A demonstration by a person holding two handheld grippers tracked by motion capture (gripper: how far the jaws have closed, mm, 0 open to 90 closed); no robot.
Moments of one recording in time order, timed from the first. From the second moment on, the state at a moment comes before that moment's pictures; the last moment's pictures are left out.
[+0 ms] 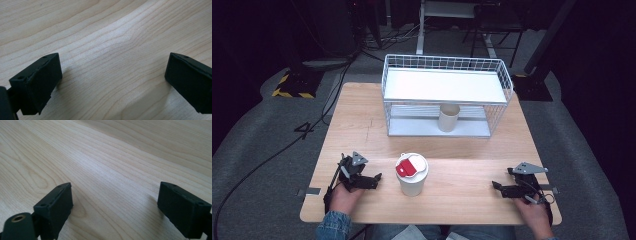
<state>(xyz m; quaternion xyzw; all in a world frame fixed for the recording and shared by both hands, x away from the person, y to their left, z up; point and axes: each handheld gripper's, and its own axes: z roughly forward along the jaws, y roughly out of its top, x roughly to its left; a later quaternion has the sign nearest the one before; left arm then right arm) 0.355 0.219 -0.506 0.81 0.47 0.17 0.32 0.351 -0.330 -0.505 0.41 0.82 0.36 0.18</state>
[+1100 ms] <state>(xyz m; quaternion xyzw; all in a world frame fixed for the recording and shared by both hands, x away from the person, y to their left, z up) 0.334 0.222 -0.482 0.78 0.44 0.19 0.41 0.352 -0.328 -0.505 0.41 0.82 0.35 0.18</state>
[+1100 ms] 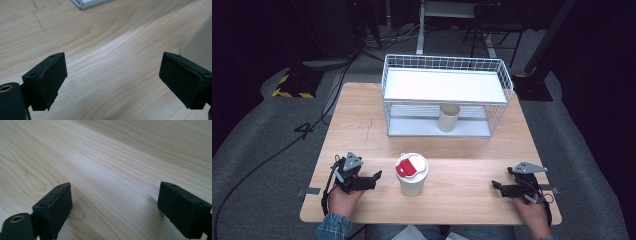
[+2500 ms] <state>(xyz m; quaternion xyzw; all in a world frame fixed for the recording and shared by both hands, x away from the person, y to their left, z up) 0.280 0.177 -0.443 0.77 0.34 0.11 0.53 0.352 -0.328 -0.505 0.41 0.82 0.35 0.18</state>
